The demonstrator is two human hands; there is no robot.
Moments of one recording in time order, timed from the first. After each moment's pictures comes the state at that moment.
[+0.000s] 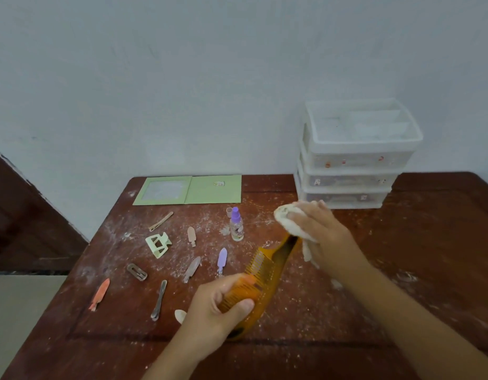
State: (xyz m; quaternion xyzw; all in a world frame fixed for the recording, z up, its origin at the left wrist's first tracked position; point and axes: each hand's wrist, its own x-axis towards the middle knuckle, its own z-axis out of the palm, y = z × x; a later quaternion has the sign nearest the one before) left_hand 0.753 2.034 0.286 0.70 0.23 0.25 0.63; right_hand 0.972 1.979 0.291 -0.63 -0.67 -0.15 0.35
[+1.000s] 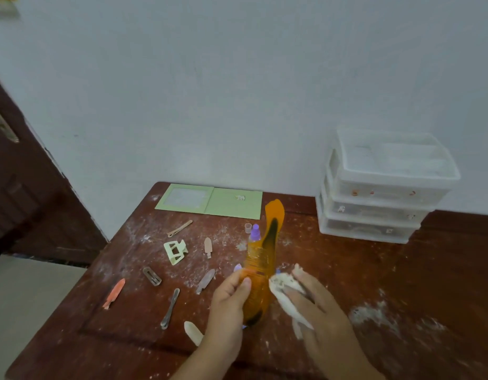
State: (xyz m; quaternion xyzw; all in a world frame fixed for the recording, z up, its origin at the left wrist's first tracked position) left_hand 0.782 2.040 0.287 0.43 0.40 0.36 0.73; right_hand 0.929 1.953 0.195 -0.67 -0.59 0.17 0.41
